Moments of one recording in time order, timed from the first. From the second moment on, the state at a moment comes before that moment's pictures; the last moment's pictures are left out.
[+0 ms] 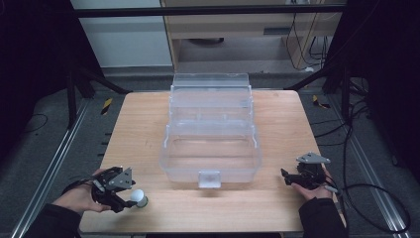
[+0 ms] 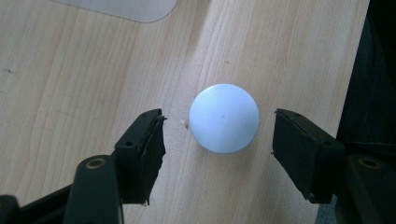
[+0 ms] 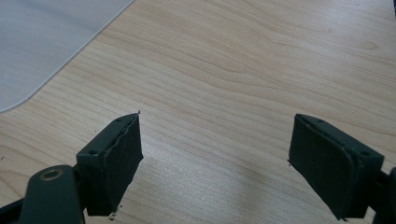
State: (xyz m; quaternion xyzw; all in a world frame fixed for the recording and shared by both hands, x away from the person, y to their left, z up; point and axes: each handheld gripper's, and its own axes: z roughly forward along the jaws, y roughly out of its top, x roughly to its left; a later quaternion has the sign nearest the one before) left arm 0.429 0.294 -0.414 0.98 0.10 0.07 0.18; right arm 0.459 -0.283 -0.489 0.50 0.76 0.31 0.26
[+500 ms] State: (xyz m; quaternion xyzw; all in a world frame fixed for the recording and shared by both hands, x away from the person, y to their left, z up) left arm 0.435 0.281 -0.425 0.98 0.08 0.06 0.15; right arm 0.459 -0.283 -0.490 0.50 0.77 0.31 0.26
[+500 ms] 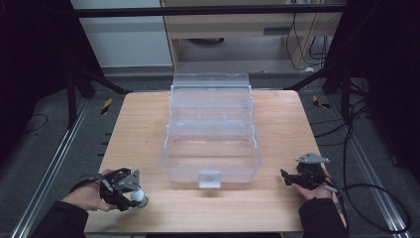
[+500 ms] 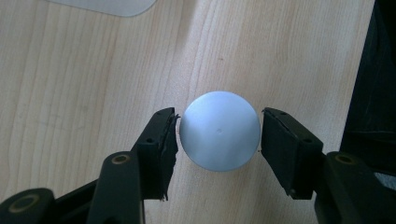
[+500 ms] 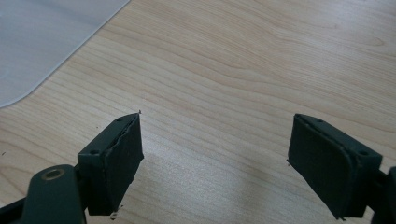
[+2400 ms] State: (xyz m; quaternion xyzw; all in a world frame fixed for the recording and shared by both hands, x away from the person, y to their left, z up) left arm 0.464 0.253 -0.426 0.99 0.08 0.02 0.09; right arm 0.460 -0.282 -0.493 0.49 0.78 0.30 0.24
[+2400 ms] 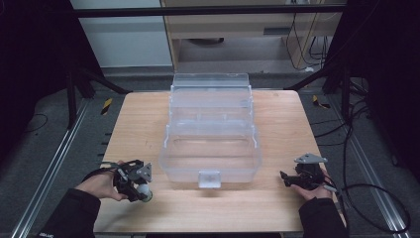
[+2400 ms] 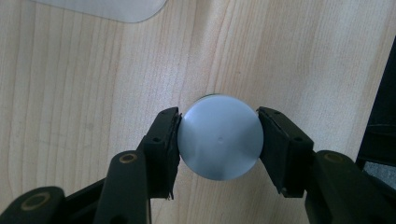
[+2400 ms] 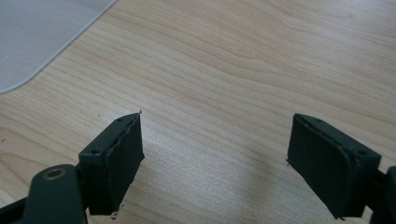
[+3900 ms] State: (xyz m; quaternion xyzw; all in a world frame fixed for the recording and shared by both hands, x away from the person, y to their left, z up) left arm 0.497 0.235 -0.280 0.98 0.09 0.08 0.15; right arm 0.460 -0.283 -0.495 0.49 0.78 0.30 0.24
